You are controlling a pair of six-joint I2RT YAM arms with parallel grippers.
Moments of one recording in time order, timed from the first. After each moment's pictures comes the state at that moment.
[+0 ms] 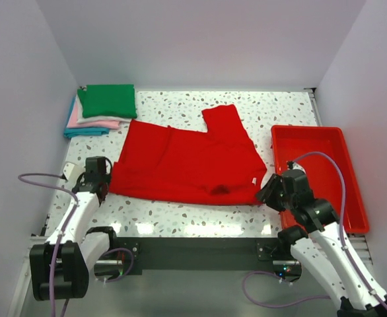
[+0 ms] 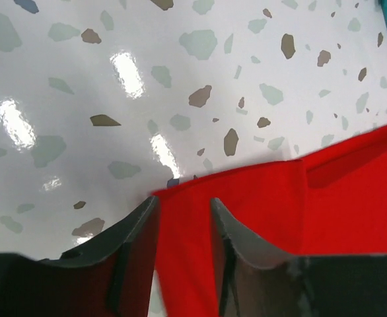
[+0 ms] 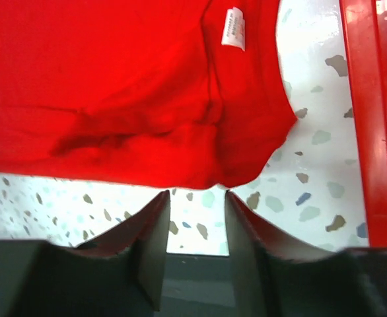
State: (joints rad) left arm 0.07 1.00 0.46 -0.42 -0.49 -1.10; right arm 0.38 0.57 0.61 -0.89 0.04 0.82
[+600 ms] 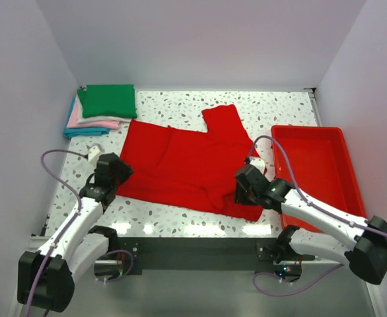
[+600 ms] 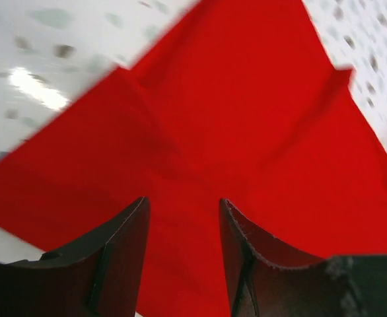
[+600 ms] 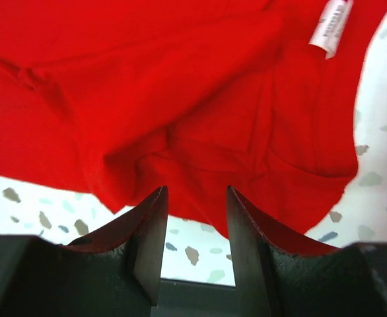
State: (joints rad) left arm -0.12 0.87 0.44 -0.28 -0.32 -0.88; right arm 0.77 0.99 0.65 -0.70 0.28 0.81
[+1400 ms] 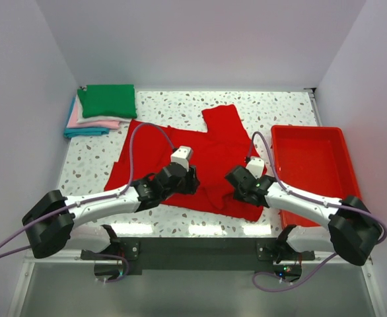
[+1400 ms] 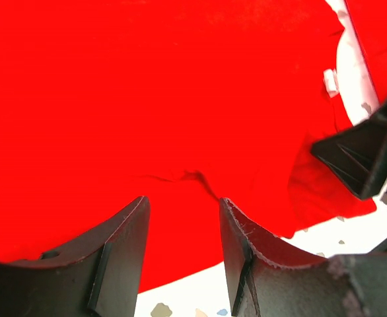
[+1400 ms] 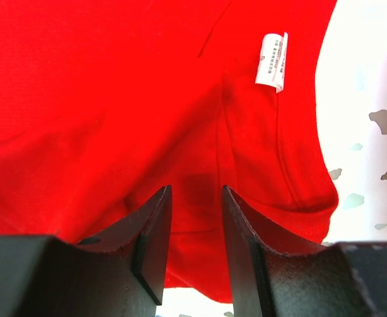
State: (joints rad) left arm -0.96 1.28 0.67 0.00 -0.28 -0.60; right arm 0.82 1.24 0.64 -0.59 0.51 0.96
